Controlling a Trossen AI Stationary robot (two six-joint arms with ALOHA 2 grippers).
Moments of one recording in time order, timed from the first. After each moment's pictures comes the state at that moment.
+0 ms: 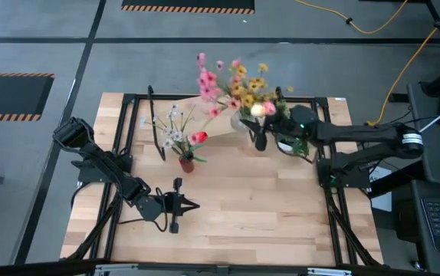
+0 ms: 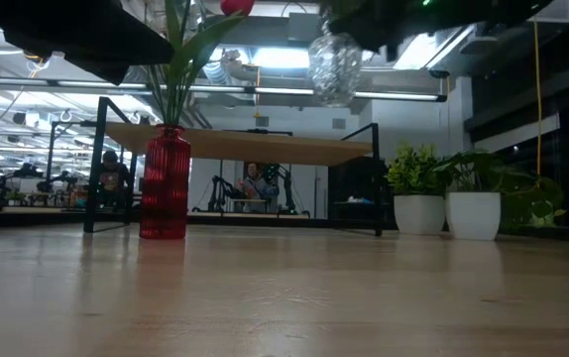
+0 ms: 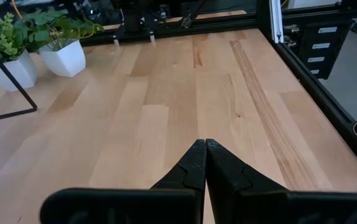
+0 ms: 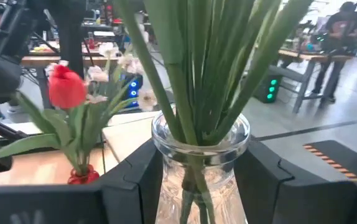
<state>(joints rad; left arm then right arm) -0.69 1.48 0.60 0.44 -0.69 -0.23 -0.19 1.19 0.78 0.38 0.13 -0.05</state>
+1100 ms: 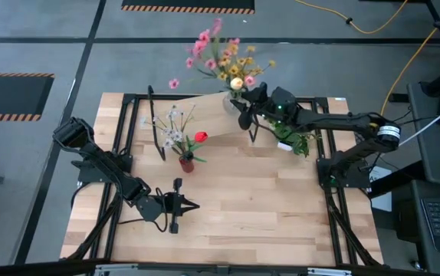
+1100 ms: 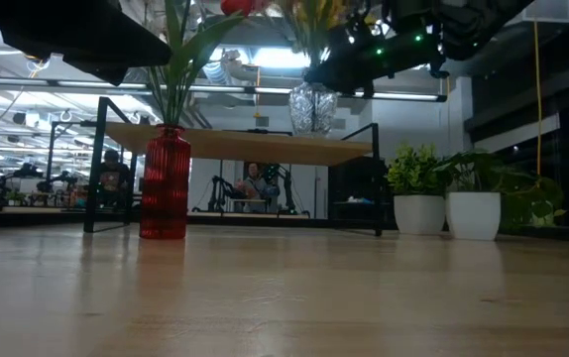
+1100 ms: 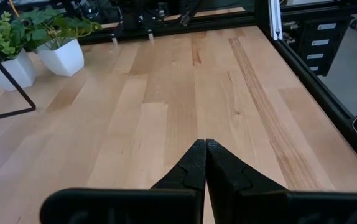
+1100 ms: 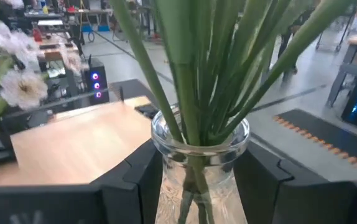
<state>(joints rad) -0.69 1.48 0.60 0.44 -0.68 -0.22 -0.41 1.46 0.89 0.49 0.08 0.02</state>
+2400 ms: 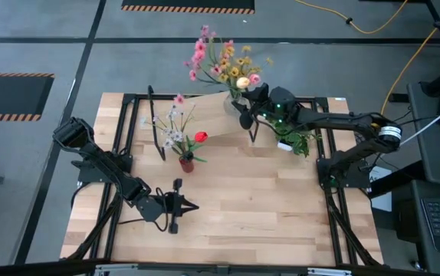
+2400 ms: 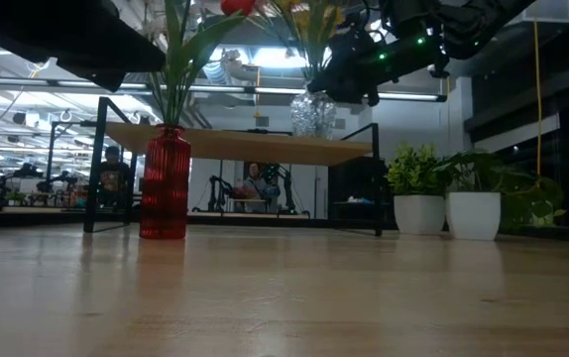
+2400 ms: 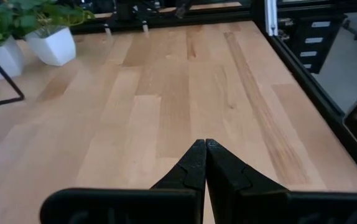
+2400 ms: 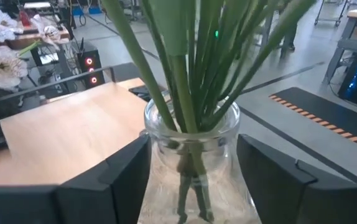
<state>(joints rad) -0.69 1.48 0.60 0.41 -0.65 -0.27 -0.43 1.45 0.89 0.37 0.08 0.05</state>
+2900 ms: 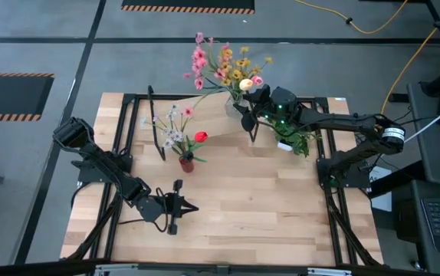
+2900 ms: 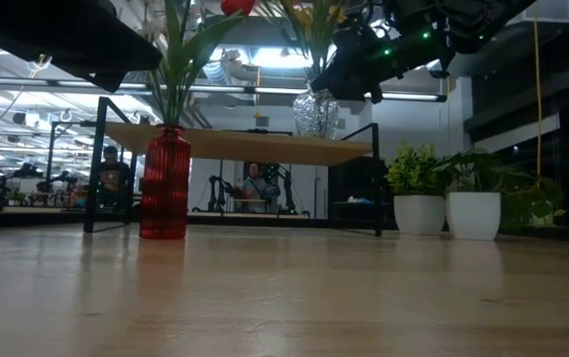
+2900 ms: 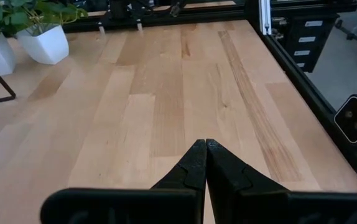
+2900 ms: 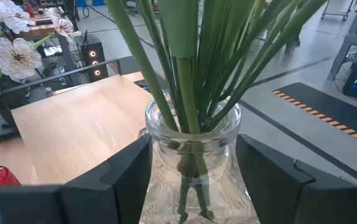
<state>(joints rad) -0.69 1.48 0.60 0.41 -0.63 -0.27 -0.41 1.41 0.89 0.31 0.08 0.04</state>
